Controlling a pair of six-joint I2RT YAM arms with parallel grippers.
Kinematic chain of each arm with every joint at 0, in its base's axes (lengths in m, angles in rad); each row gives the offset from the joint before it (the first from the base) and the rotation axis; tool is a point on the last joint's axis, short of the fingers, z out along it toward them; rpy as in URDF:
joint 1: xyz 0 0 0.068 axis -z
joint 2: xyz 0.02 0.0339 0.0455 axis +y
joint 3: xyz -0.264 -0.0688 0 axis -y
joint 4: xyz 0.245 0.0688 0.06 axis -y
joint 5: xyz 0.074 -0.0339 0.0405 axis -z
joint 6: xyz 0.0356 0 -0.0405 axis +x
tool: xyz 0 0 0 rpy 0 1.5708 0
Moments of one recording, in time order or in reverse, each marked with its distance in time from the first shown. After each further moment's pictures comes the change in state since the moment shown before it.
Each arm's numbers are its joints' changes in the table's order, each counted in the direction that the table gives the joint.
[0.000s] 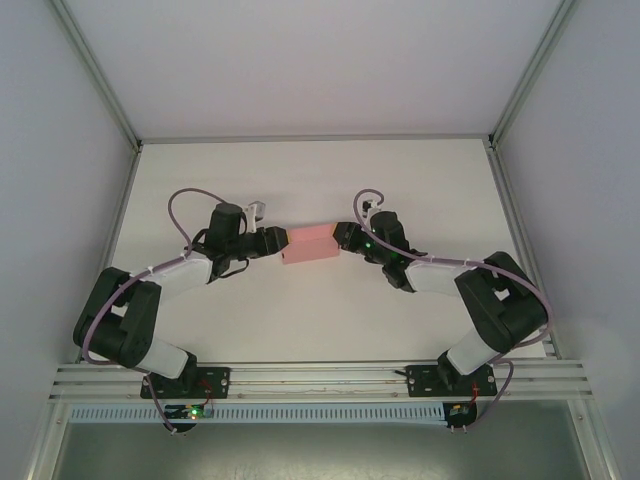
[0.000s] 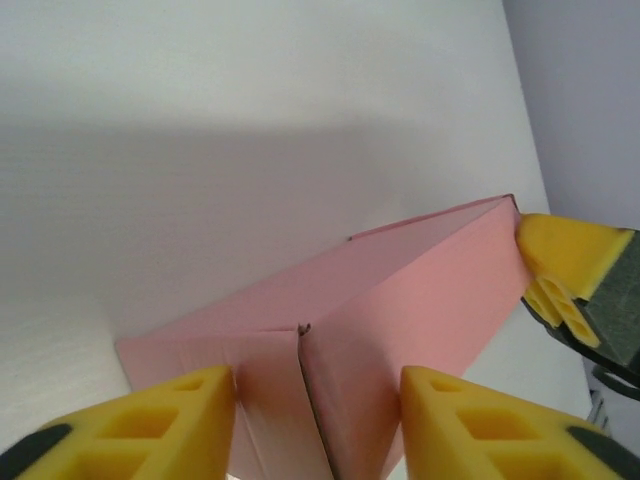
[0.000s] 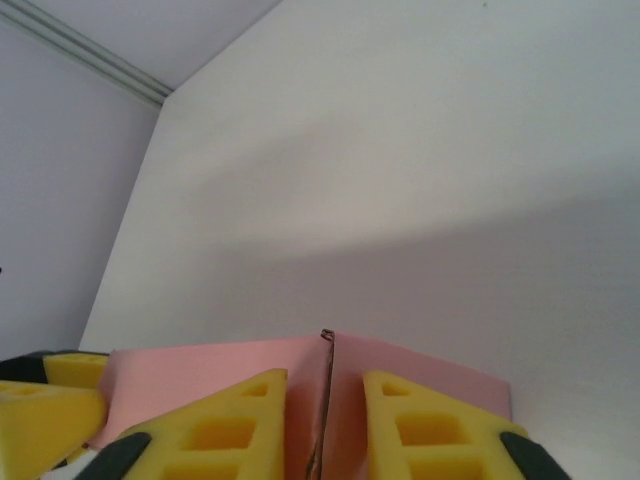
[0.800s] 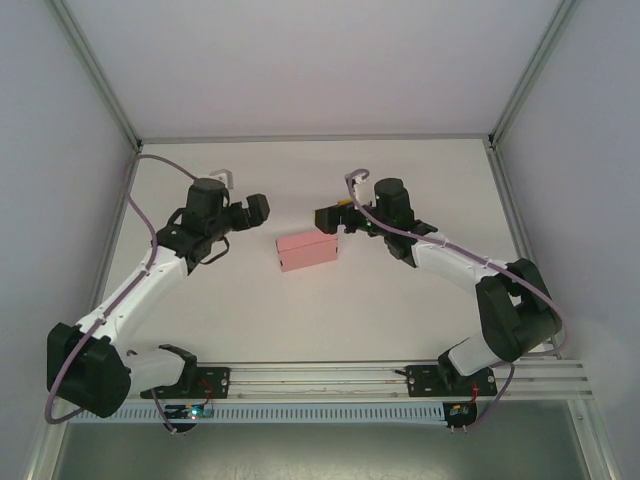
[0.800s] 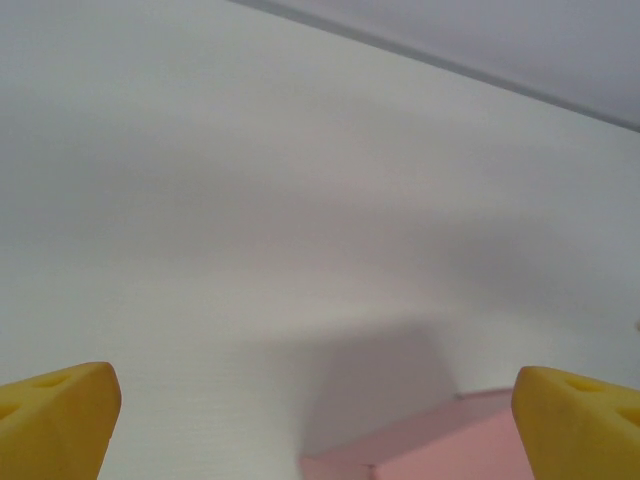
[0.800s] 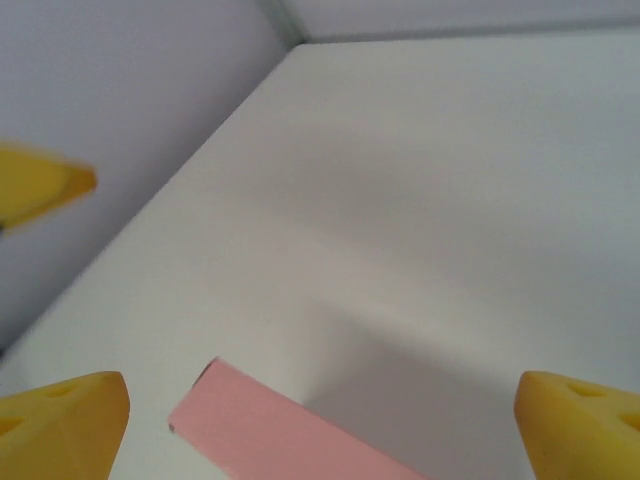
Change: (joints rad) left arm 0.000 -0.272 0.270 -0.510 -0.559 0.122; right arm 0.051 -0.058 0.268 -0.275 -0.292 -0.524
